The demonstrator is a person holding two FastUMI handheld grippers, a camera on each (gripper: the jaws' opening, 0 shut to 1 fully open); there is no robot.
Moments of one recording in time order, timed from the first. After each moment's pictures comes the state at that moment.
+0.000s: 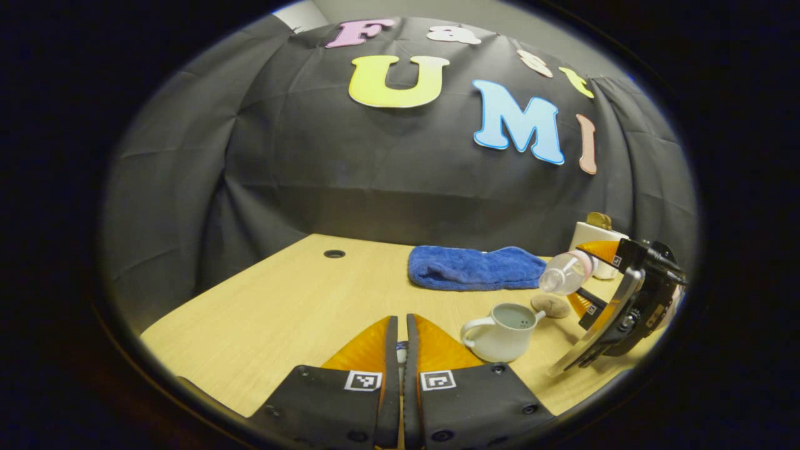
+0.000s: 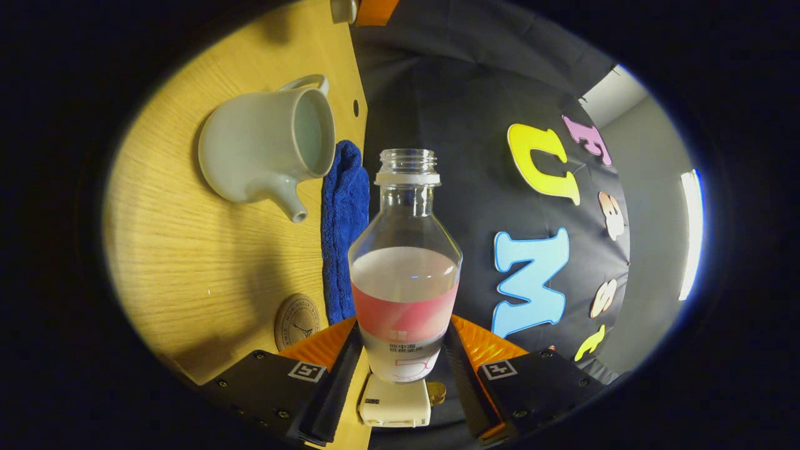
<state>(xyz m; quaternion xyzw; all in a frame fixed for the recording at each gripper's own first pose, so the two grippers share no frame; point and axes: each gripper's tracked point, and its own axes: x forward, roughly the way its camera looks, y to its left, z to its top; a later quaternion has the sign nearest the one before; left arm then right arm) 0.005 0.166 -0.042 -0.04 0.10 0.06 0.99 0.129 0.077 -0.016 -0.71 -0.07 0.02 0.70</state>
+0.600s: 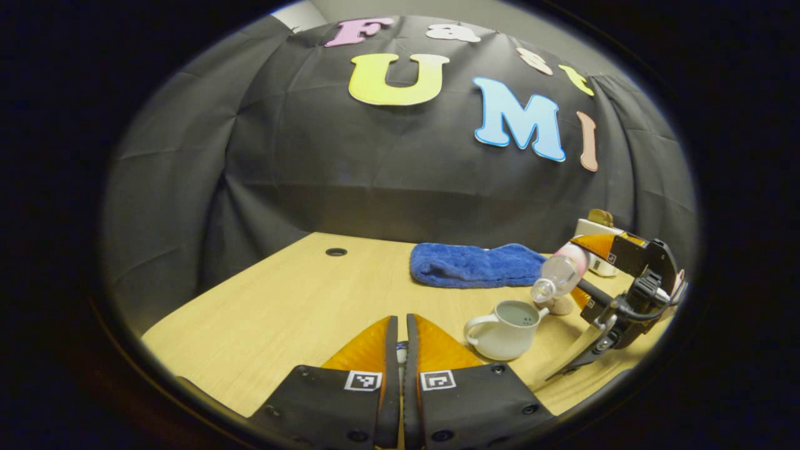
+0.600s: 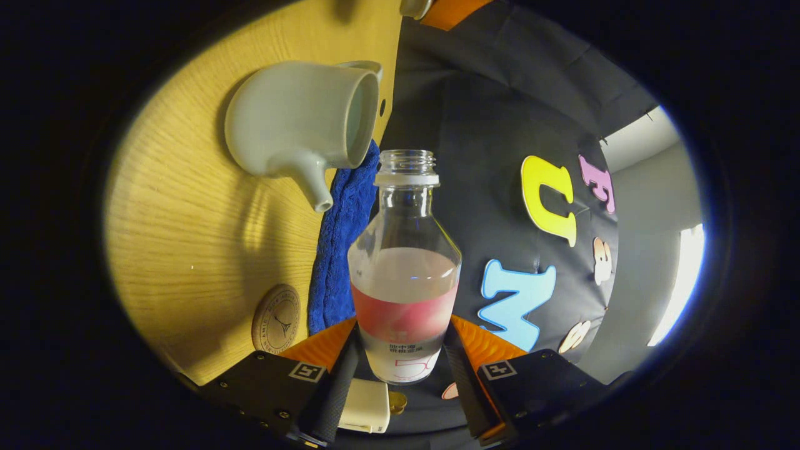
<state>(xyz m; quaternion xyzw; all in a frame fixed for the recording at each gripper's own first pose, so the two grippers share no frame) 0.006 0.168 -0.045 -0.04 0.10 0.06 0.99 0.138 0.086 -0.011 -0.78 -0.10 0.01 0.62</state>
